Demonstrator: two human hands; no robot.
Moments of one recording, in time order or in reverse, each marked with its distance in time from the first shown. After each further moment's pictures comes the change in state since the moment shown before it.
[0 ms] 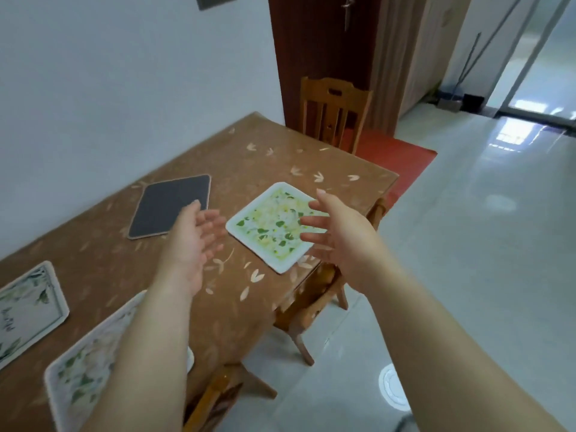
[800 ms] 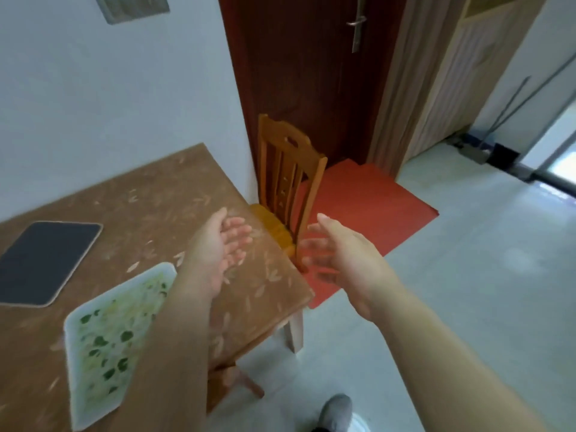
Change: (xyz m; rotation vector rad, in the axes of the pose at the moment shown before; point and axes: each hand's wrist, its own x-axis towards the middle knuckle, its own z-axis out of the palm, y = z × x) left_hand 0.233 0.083 0.522 -0.124 0.081 -0.157; right_hand 0.391 -0.248 -0.337 -0.185 -0.212 -0.003
